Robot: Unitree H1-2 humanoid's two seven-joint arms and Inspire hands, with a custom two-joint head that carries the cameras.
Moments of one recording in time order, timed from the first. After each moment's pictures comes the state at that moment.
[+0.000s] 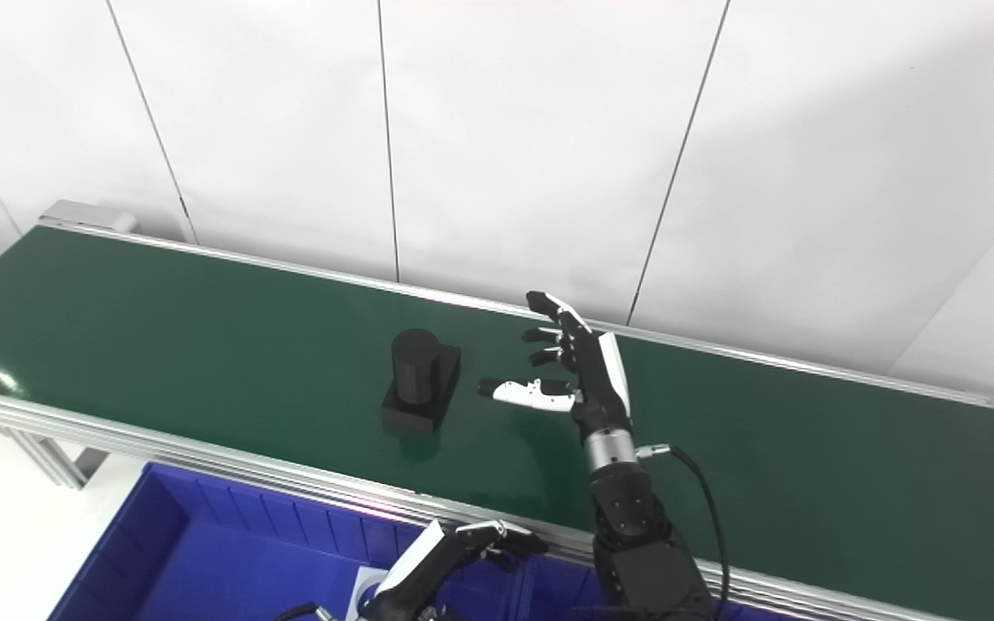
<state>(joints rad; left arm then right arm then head) -0.07 0.10 -0.63 0.44 0.17 -0.43 0.20 -0.61 0.01 0.17 0.89 -0.13 -0.44 -0.11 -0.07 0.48</state>
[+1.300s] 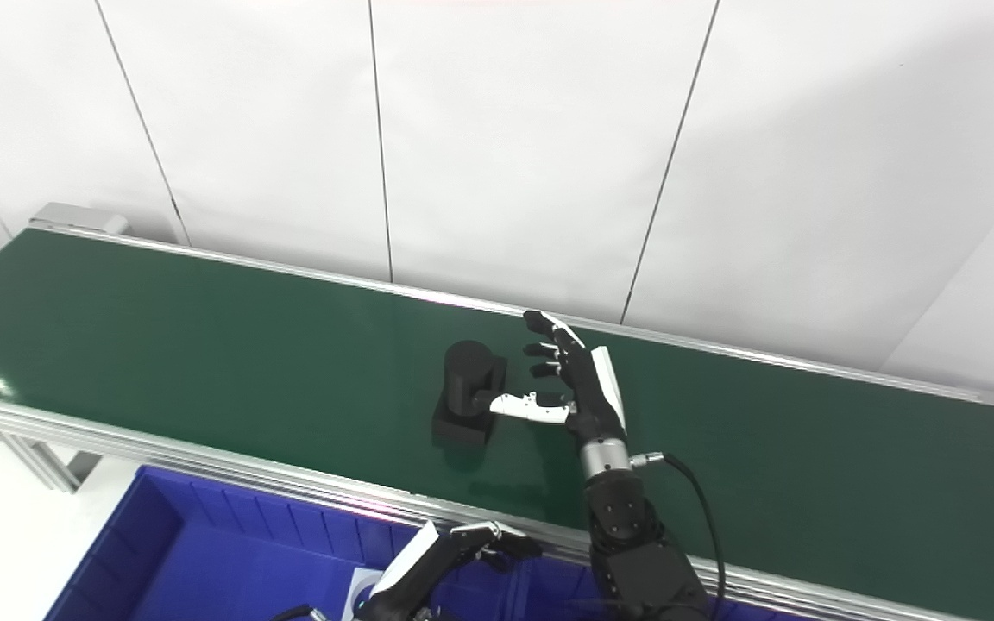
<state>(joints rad) -0.07 0.10 -0.63 0.43 0.17 -0.43 0.20 -0.63 0.00 0.20 0.98 -0.16 -0.44 -0.16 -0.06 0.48</state>
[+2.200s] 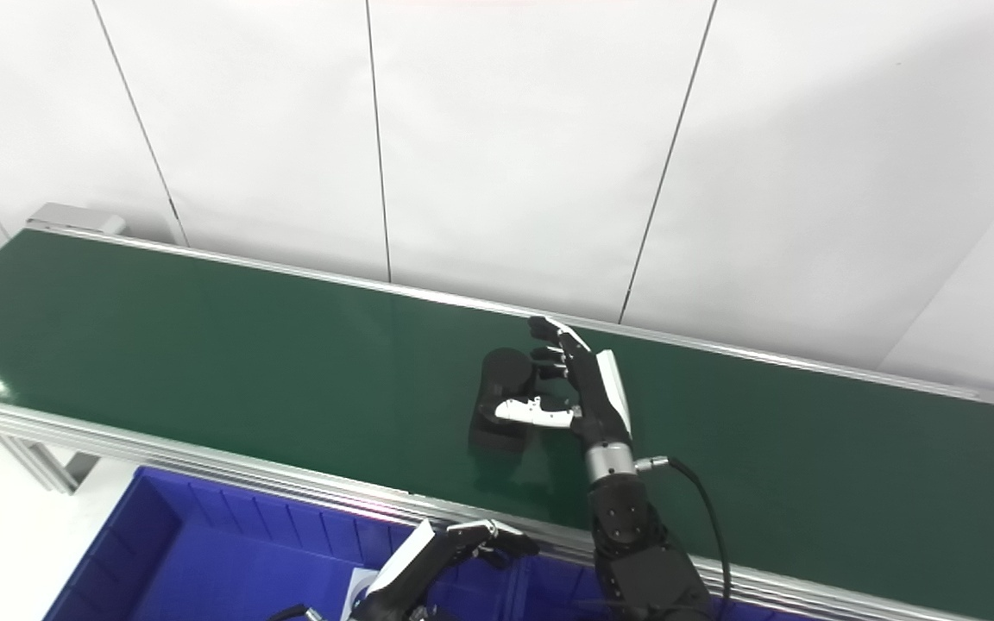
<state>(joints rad) -0.06 0.10 -0.61 0.40 0.17 -0.43 0.18 -0.63 -0.01 0.20 0.99 -0.16 -0.44 -0.19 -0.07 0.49</state>
